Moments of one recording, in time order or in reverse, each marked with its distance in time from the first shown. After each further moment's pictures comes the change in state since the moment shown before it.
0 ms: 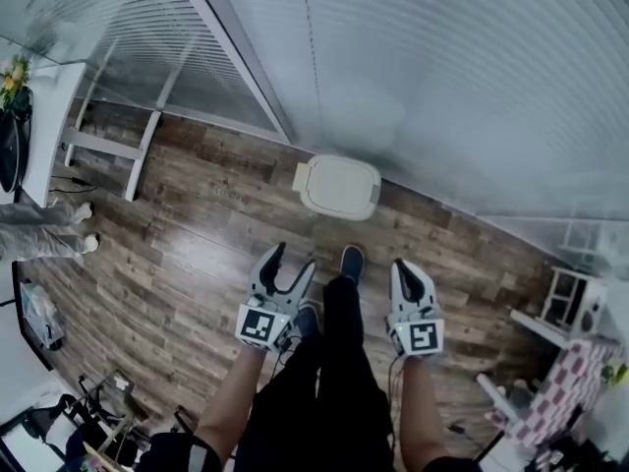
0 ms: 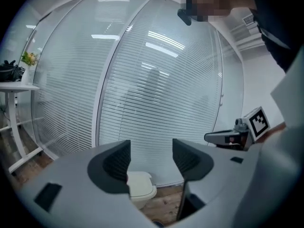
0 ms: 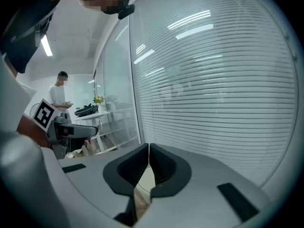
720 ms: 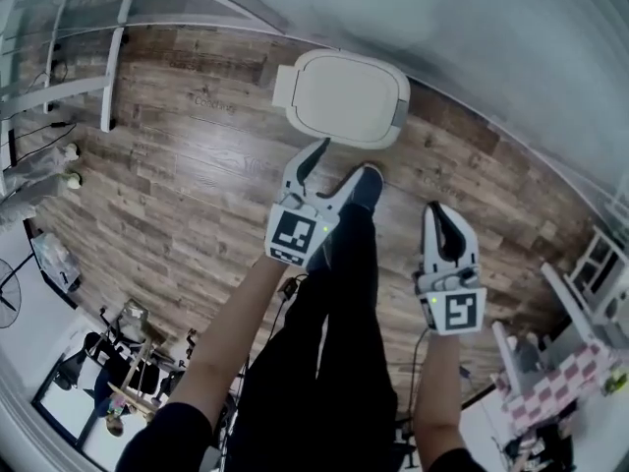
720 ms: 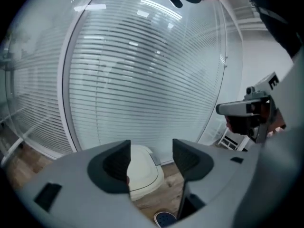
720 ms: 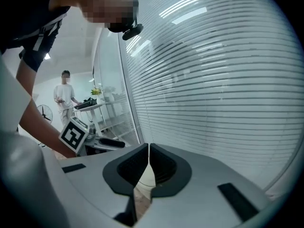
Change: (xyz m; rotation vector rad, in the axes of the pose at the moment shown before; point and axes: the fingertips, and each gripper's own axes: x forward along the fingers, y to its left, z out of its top) left arm 0.191 0.004 -0.171 0.103 0.234 -0.121; right arm 0.075 -0.073 -0.097 0.081 0.050 0.054
